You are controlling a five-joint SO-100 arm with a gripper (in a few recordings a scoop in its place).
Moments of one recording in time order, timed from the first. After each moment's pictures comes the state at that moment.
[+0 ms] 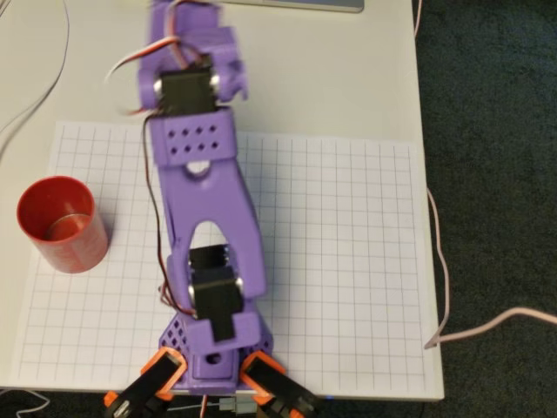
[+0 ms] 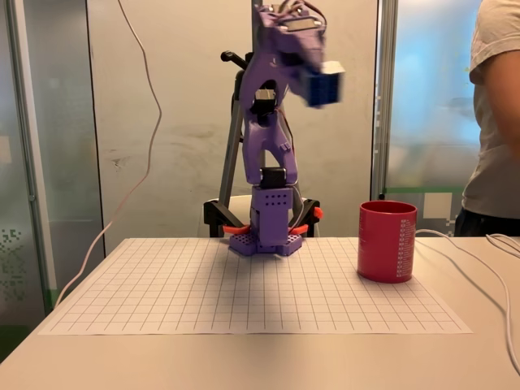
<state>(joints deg) -21.3 134.9 92.1 76.9 10.8</state>
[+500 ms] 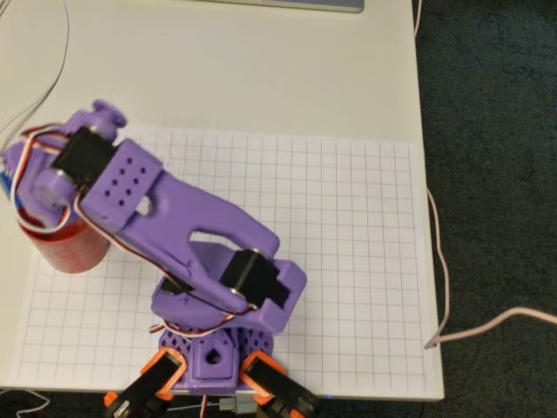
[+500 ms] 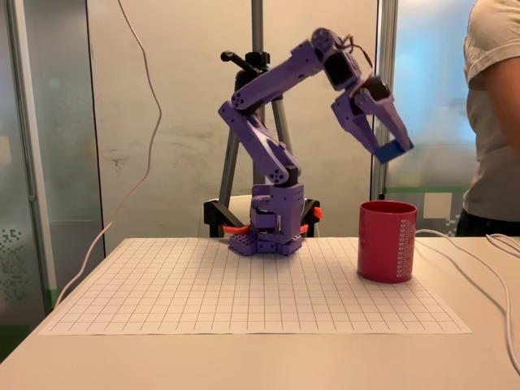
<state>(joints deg) -67.7 133.1 106.6 87.7 26.2</state>
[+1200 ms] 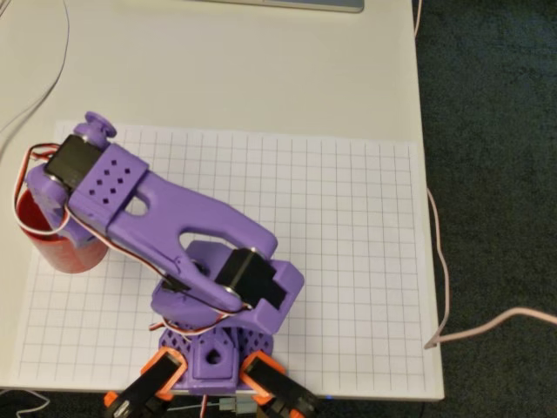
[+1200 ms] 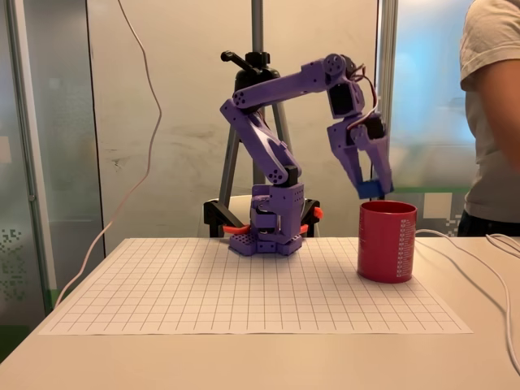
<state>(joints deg) -62.8 133.4 119.5 88.4 23.2</state>
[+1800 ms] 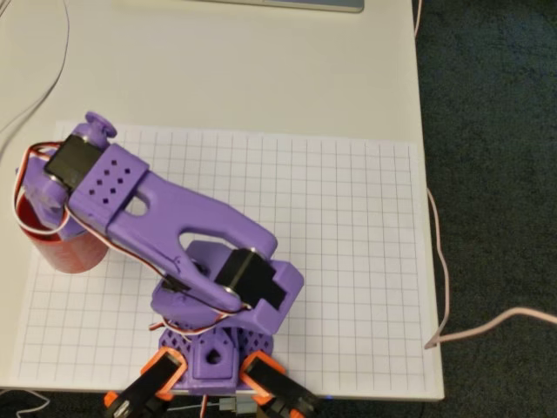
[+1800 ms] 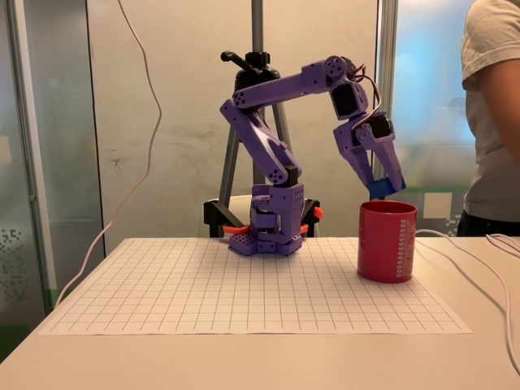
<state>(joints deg) -62.1 133.5 119.6 82.4 25.0</state>
